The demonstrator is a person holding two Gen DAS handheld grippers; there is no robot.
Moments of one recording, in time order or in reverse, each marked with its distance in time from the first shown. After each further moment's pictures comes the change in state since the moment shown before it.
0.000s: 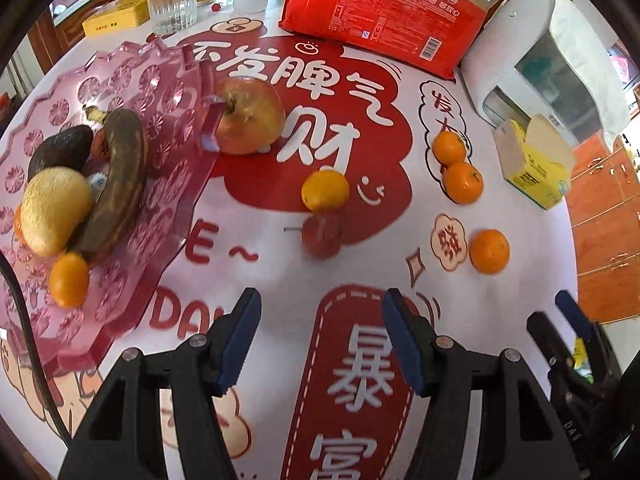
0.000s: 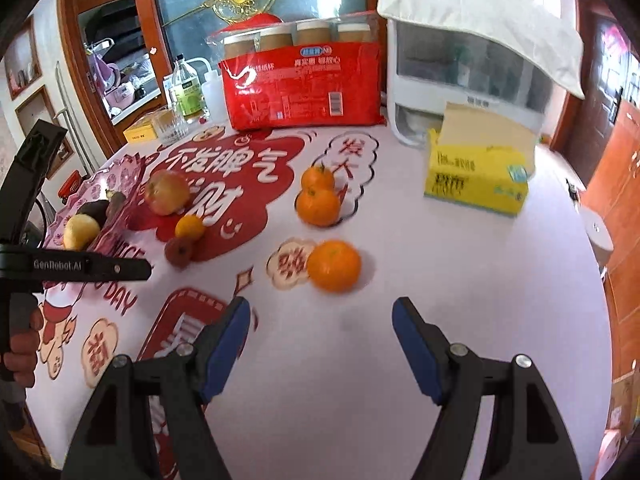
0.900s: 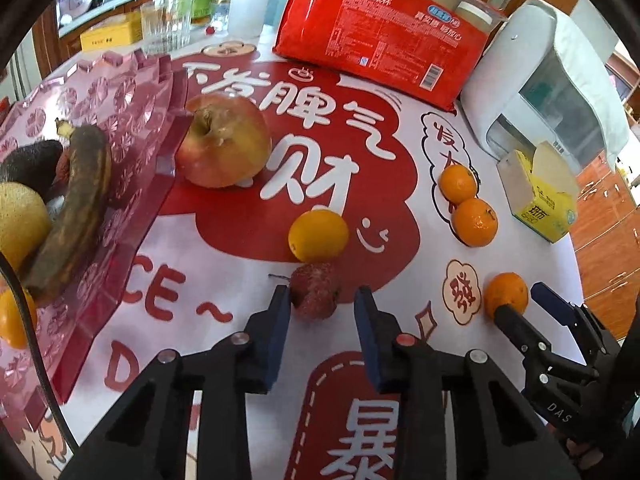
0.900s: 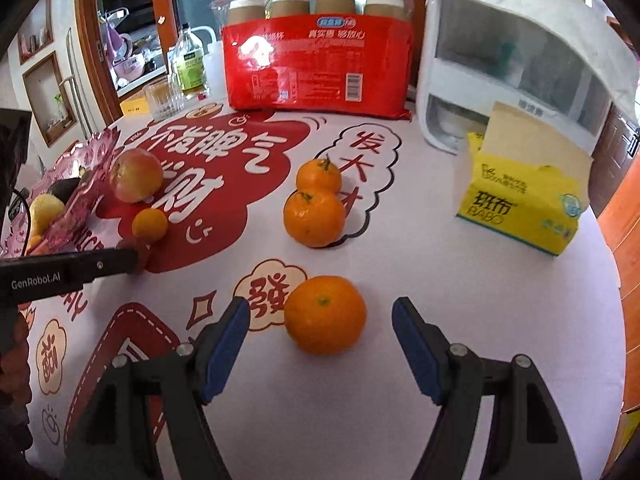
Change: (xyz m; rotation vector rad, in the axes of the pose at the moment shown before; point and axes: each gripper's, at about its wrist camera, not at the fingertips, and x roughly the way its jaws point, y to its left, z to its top) left arm 0.038 0.001 0.011 0.003 -0.183 -0.038; right arm 0.071 -0.001 0.015 -0.099 0.037 0.001
